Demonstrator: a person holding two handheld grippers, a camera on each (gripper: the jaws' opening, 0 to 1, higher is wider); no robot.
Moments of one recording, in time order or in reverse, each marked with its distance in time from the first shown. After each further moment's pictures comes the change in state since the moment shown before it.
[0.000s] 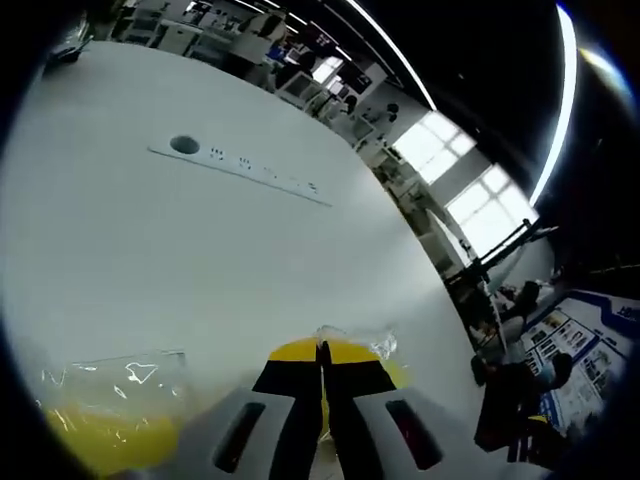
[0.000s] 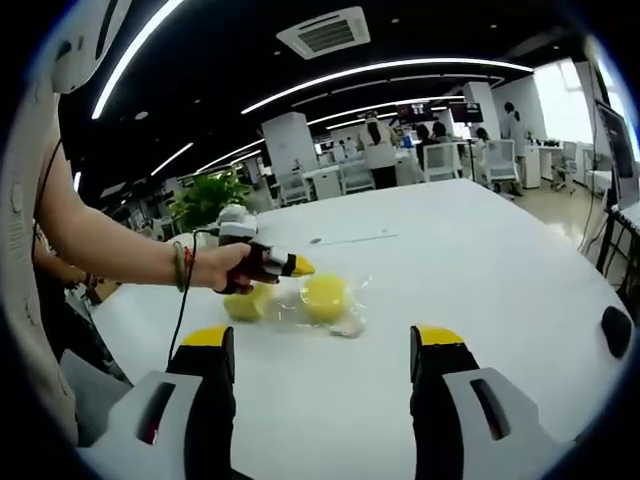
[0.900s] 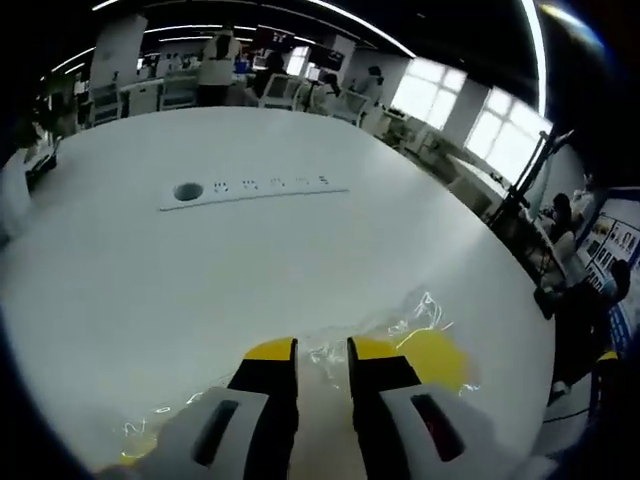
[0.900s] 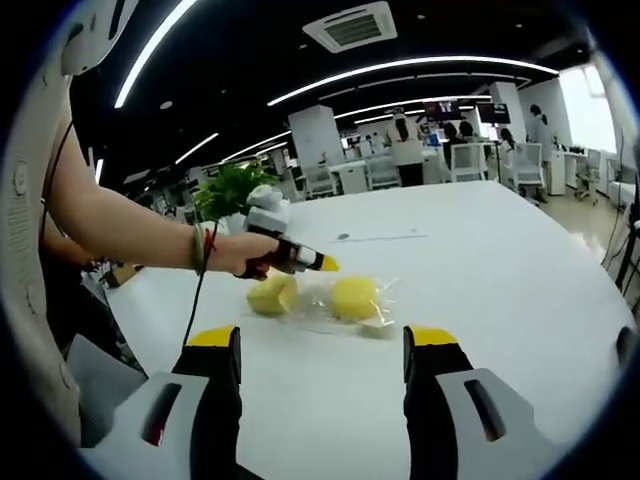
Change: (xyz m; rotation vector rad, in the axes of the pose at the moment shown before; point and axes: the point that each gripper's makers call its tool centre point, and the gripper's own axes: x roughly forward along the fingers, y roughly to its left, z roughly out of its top) left arm -0.017 0.014 0.012 0.380 0.042 0.187; right arm 0.008 0.031 -0.003 -0.057 0.027 0.114
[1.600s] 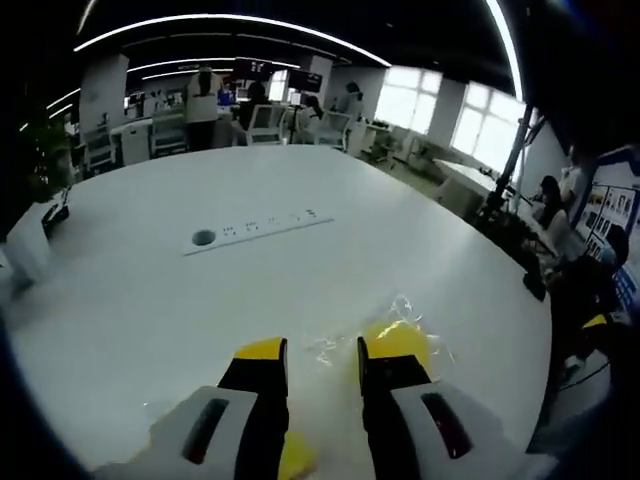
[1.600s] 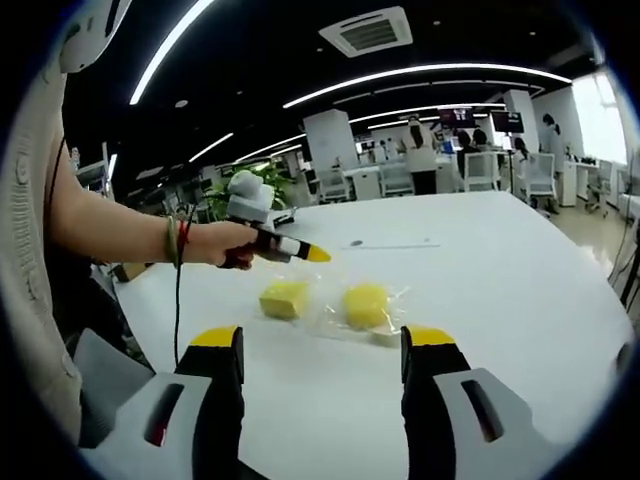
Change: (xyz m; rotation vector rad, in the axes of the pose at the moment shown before) left arm -0.073 -0.008 0.009 0.128 -0.096 -0.003; right arm -0.006 0.011 0.008 -0.037 -0.017 0.054
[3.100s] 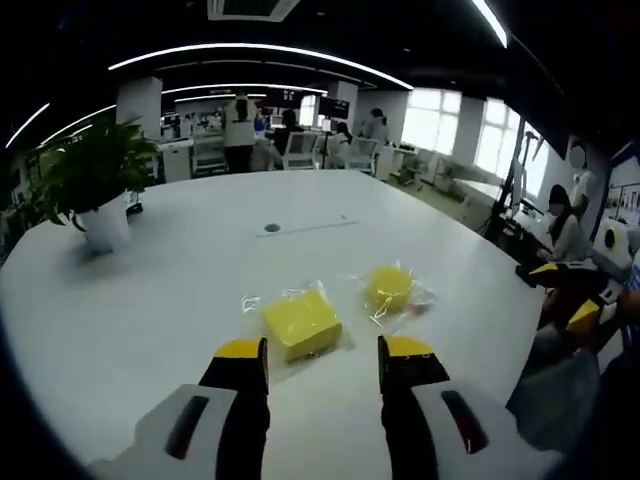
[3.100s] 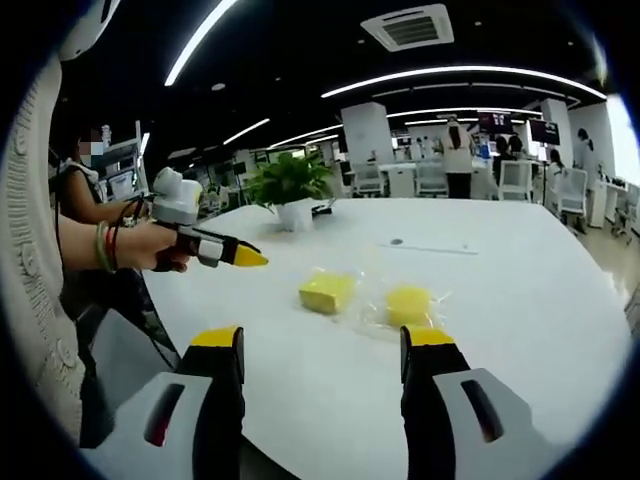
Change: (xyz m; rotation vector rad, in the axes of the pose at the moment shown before) left arm -0.176 0.015 -0.060 -0.017 -0.108 0.147; right arm 0.001 0.053 0.003 -0.094 0.046 0.133
